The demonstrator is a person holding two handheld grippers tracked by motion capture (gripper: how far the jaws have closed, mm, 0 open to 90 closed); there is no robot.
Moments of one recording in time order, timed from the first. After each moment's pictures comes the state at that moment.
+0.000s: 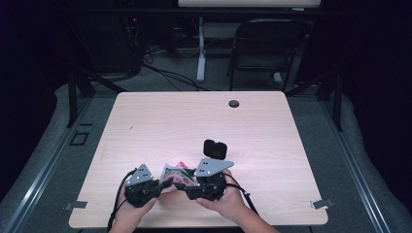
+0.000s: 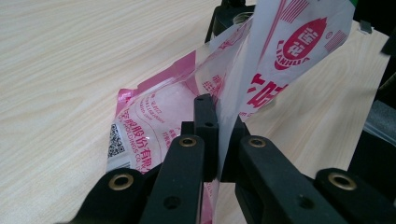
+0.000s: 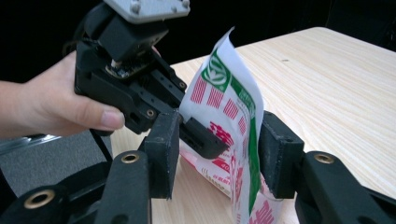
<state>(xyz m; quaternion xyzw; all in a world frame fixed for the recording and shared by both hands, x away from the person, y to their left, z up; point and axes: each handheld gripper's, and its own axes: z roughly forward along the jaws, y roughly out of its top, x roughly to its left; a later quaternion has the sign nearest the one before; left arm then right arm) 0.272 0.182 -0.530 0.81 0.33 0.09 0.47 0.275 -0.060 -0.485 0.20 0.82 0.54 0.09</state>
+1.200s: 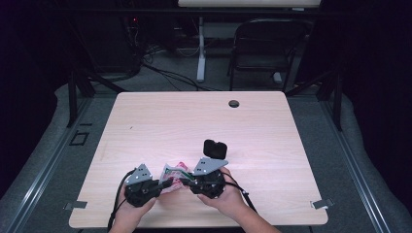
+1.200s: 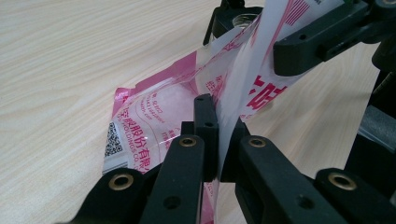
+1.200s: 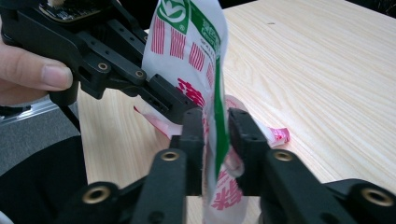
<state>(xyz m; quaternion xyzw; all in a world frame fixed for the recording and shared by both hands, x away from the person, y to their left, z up) 0.273 0.183 -0.532 0.81 0.34 0.08 0.47 0.288 -0.058 -0.504 0.22 0.84 0.48 0.10</state>
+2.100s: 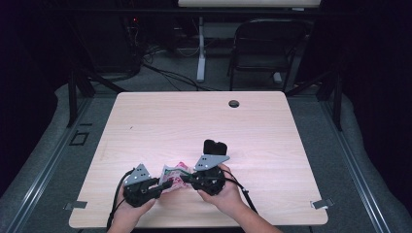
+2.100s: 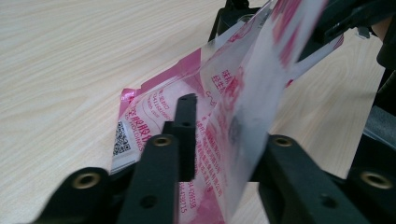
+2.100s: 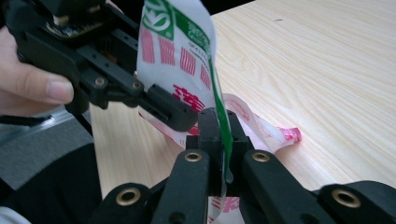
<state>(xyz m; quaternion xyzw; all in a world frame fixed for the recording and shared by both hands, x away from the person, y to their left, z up) 0.274 0.188 -0.533 0.81 0.33 0.09 0.47 0.296 -0.060 -0.503 0.24 0.83 0.49 0.06</state>
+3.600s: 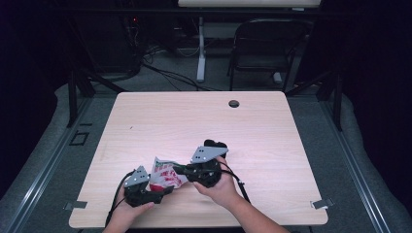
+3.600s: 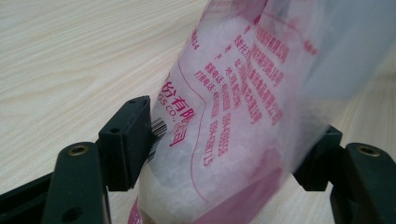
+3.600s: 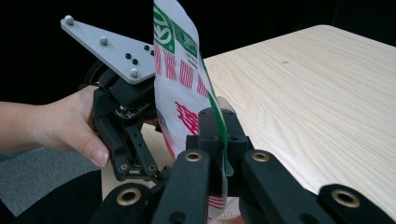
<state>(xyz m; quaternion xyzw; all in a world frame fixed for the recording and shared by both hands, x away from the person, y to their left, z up) 0.291 0.201 -0.575 0.81 0.31 0.09 0.48 0.307 -0.051 -0.483 0.21 0.81 0.54 0.07</state>
